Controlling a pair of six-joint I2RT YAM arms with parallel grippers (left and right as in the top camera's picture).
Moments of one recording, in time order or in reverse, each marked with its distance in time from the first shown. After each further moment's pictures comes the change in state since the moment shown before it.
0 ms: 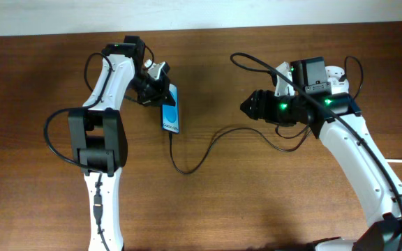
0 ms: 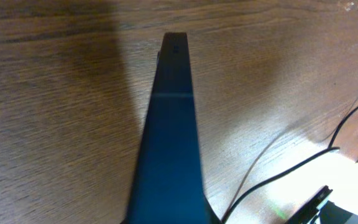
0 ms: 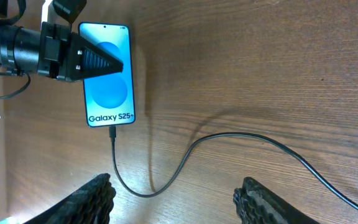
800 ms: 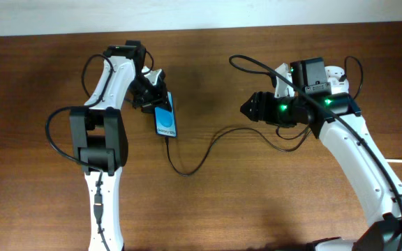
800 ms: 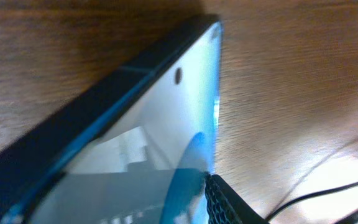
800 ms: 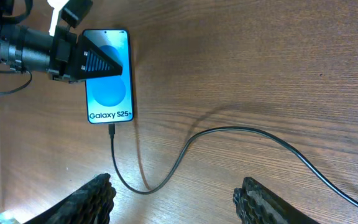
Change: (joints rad) left arm 0.000 0.016 -0.016 -0.045 -0.159 -0.036; right arm 0.000 0.000 0.000 -0.019 0.000 -0.023
